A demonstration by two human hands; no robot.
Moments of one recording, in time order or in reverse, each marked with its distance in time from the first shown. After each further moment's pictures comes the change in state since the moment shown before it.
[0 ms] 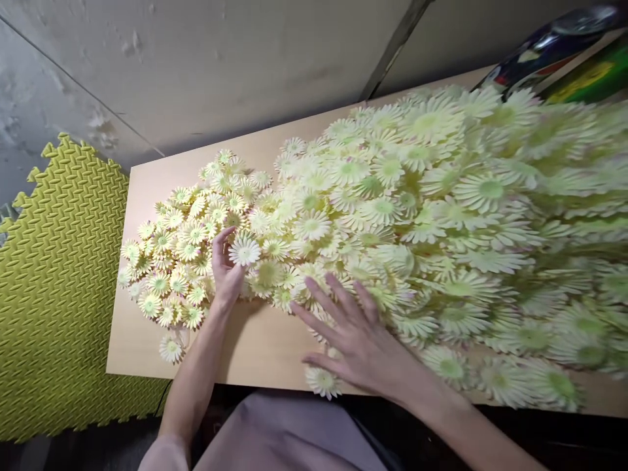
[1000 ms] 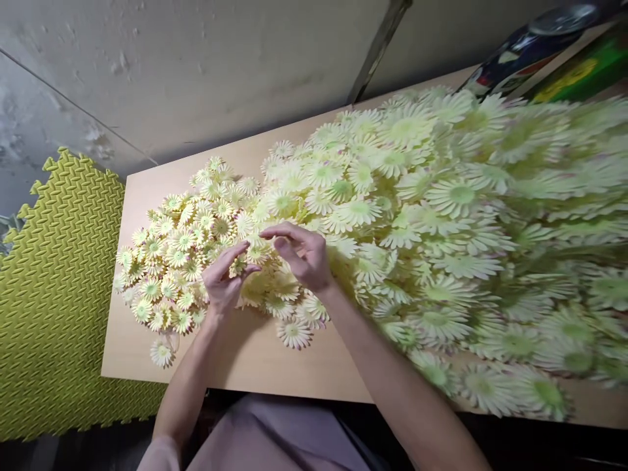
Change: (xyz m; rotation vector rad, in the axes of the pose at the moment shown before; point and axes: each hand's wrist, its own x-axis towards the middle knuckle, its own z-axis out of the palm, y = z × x) left_hand -0.005 0.021 0.013 0.168 -0.111 0.268; right_hand 0.127 0.035 0.002 1.043 0.524 0.220
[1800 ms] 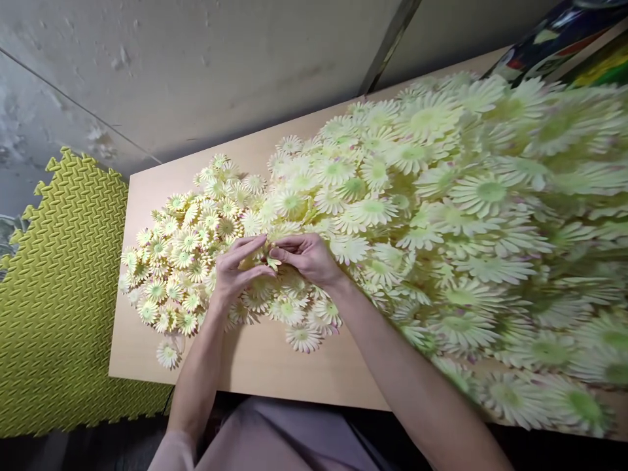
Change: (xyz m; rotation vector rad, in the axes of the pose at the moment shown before) left_hand 0.022 -0.029 -0.005 0.012 -0.294 0.095; right_hand 0.001 0.033 0.003 0.523 -0.125 0.447
